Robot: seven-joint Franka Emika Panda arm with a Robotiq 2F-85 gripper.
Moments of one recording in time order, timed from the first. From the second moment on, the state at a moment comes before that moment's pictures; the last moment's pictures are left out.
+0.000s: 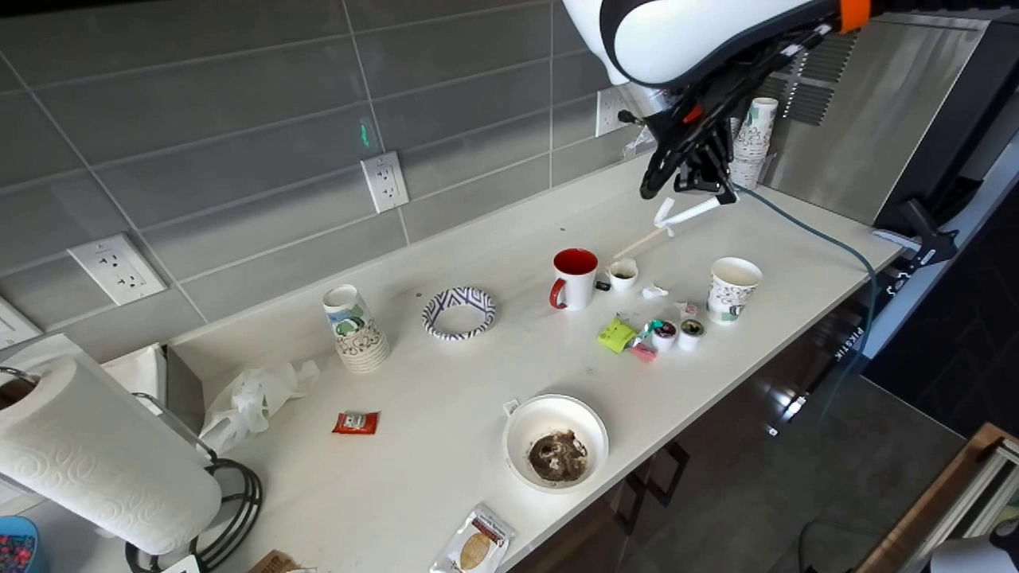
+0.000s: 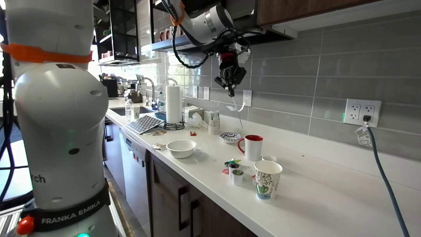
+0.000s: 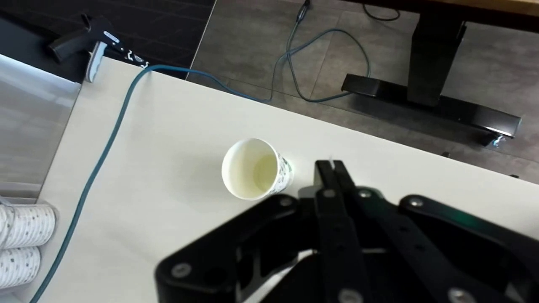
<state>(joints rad) 0.15 0.05 0.13 -1.88 -0.44 1.44 0.02</state>
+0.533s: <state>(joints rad) 0.14 0.09 0.13 -1.89 -0.54 1.48 0.05</state>
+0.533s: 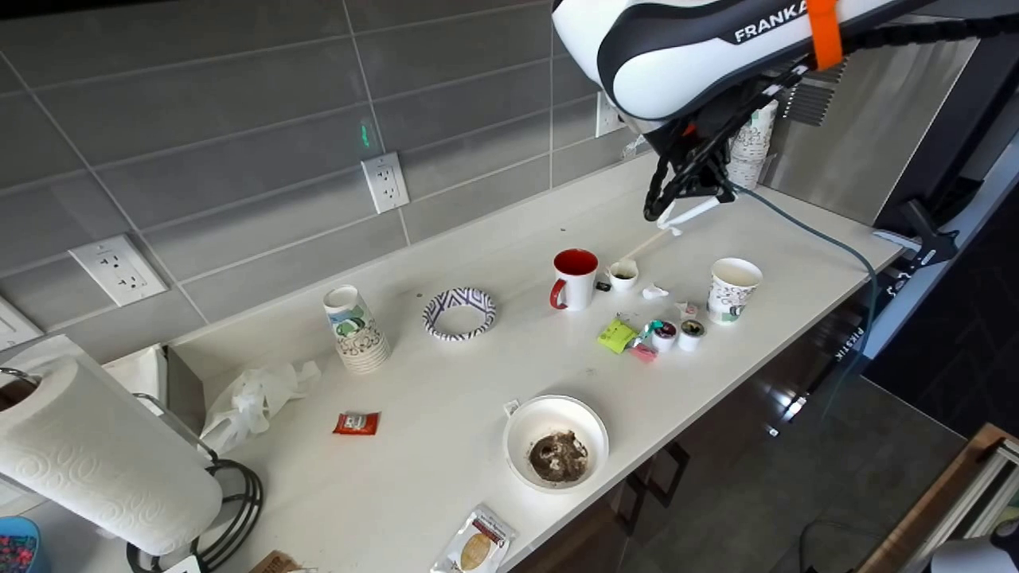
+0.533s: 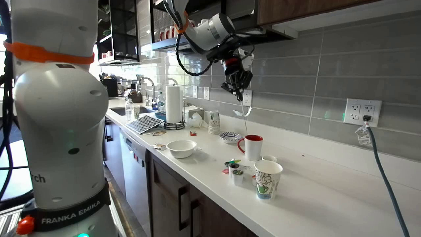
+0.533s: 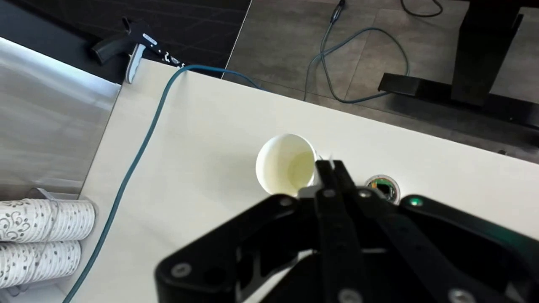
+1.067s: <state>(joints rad) 0.14 0.12 0.12 -1.88 -0.56 1.62 0.10</state>
